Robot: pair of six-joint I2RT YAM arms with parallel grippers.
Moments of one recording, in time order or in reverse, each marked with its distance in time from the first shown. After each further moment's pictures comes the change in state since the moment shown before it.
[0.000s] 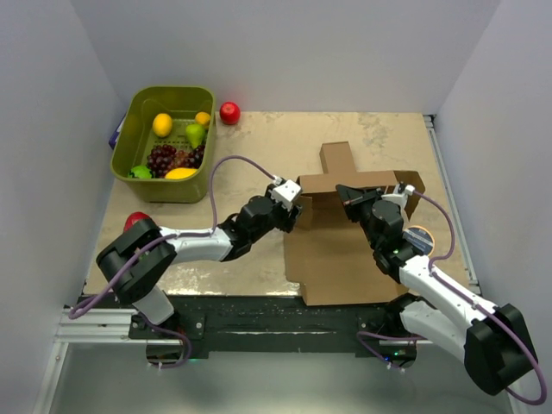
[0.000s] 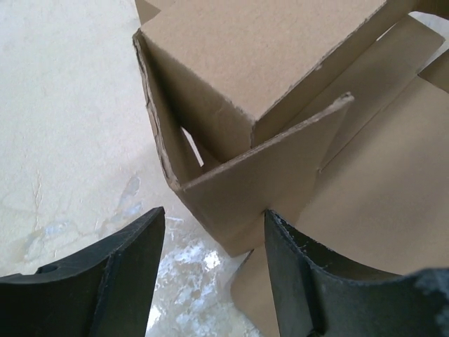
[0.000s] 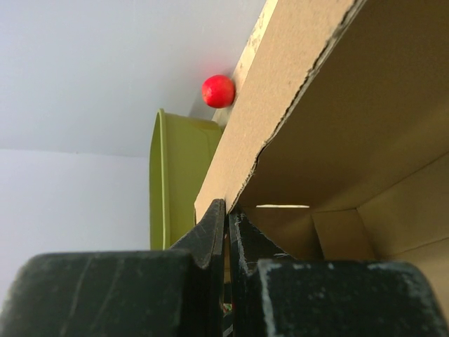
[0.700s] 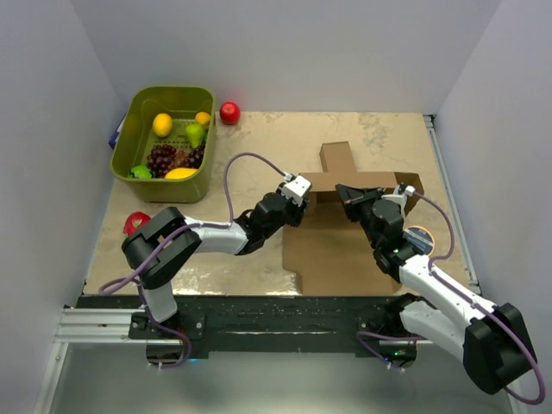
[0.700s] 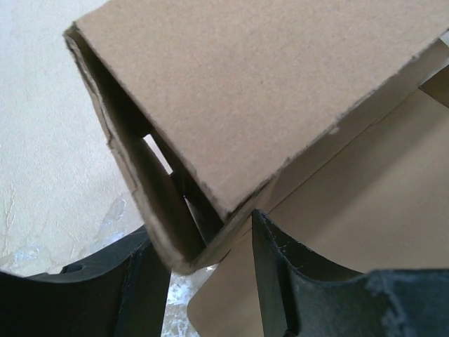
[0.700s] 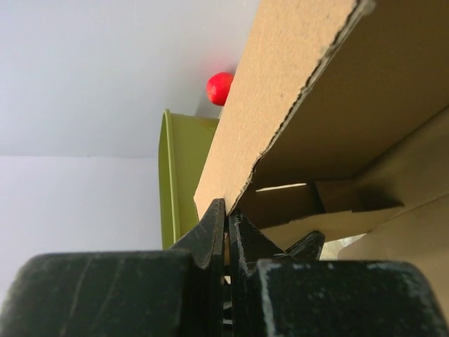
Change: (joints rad) left arm -0.010 0.176 0.119 0.051 -0.051 -0.031; right arm -0.007 0.006 0.000 -0.003 -0.026 0.056
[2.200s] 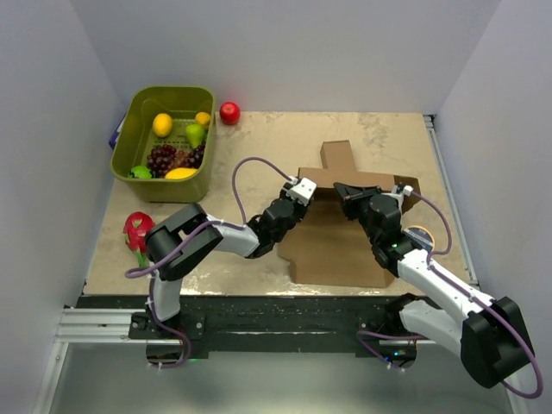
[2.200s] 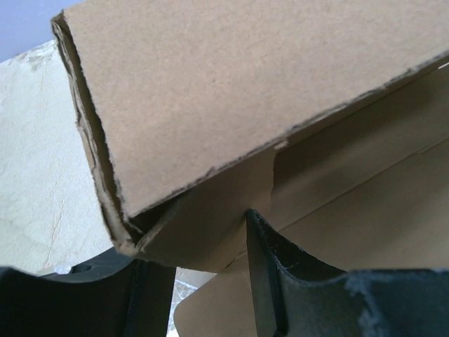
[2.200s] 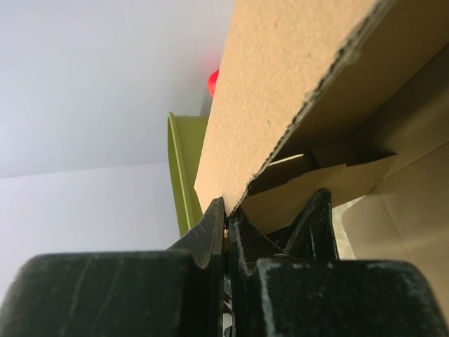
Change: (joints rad) left arm -0.046 0.144 0.043 0.209 -0.225 0.111; right arm -0.006 0.047 0.044 -0.051 -0.027 0.123
